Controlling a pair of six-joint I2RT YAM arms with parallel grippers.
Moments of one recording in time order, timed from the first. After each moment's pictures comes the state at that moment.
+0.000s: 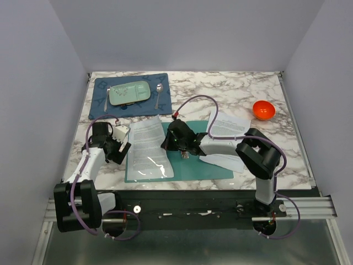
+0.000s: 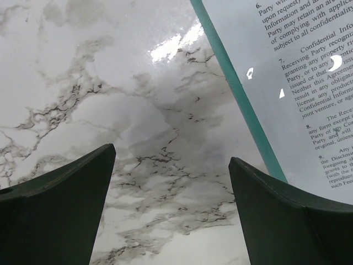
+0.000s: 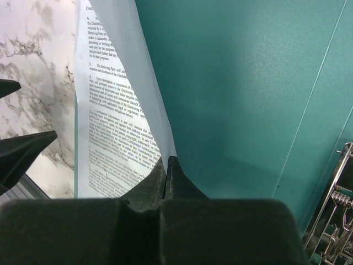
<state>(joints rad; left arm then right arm) 0.12 1.16 0.59 -0.47 0.12 0.60 0.94 1.92 1.13 0.12 0.05 0.85</state>
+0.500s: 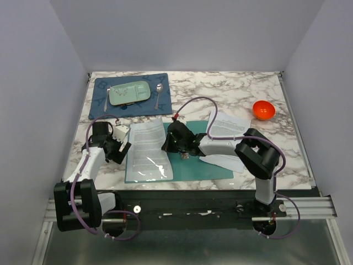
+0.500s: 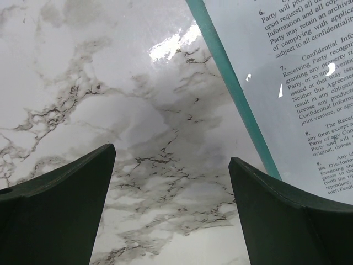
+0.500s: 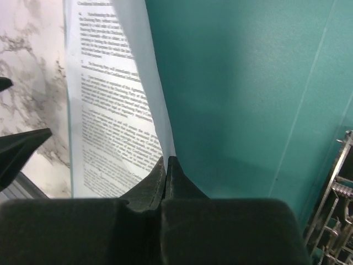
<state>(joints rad) 0.11 1.17 0.59 -0.47 0.12 0.60 0.95 1.93 1.14 0.09 0.05 0.87</state>
